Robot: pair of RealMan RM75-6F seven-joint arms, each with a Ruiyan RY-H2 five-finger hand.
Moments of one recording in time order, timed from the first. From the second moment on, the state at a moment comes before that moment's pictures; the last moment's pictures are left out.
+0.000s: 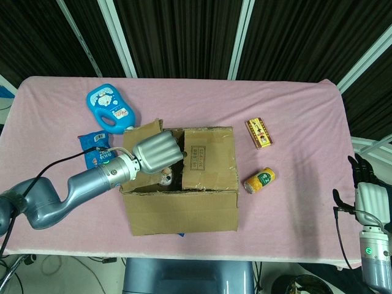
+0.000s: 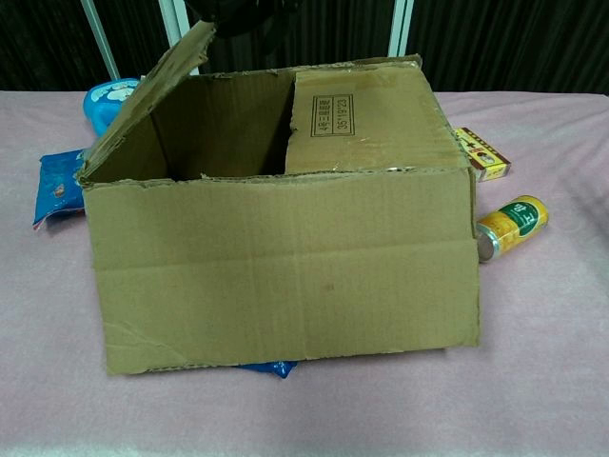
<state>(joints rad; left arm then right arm) -1.25 -0.90 -0.18 -1.82 1.33 0.49 0.32 0.16 -1.26 0.19 -1.46 -1.32 1.43 0.06</state>
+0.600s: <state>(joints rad) -1.05 -0.58 -0.16 -2.01 1.50 0.64 0.23 0.15 -1.27 0.19 -1.46 -1.32 1.43 0.04</state>
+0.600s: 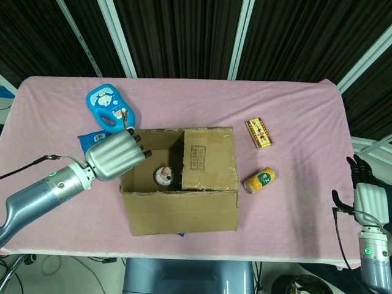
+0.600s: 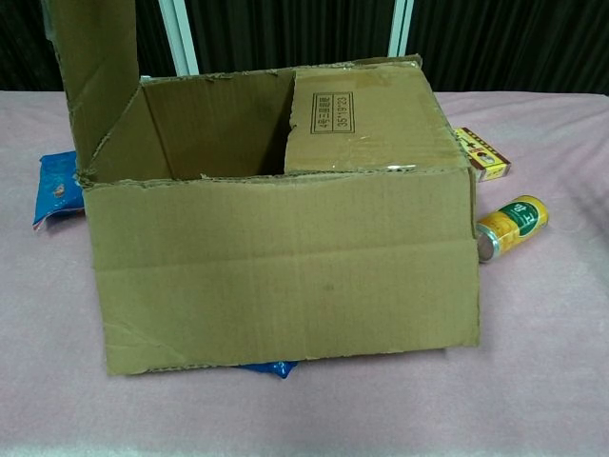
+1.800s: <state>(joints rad) -0.49 -0.64 -0.03 -1.91 1.64 1.21 0.04 0.15 -1.25 0.20 -1.50 -1.34 1.45 0.00</state>
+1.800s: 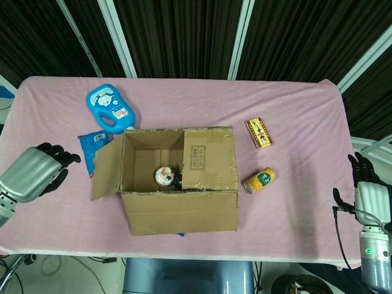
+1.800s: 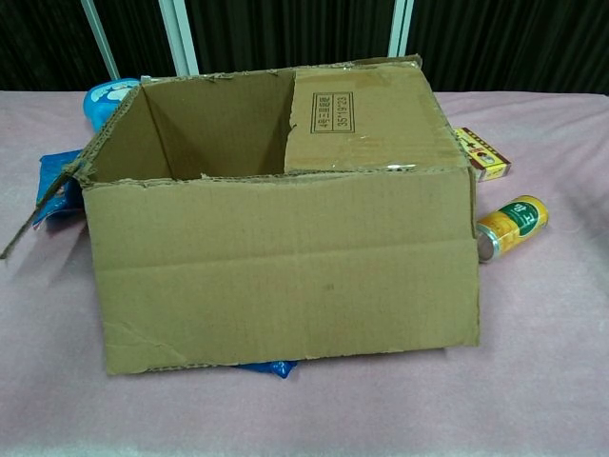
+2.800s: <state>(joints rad) -0.15 -1.17 -0.03 -1.49 1.53 1.58 0.02 0.74 -1.07 0.30 -1.69 -1.61 0.93 -0.27</state>
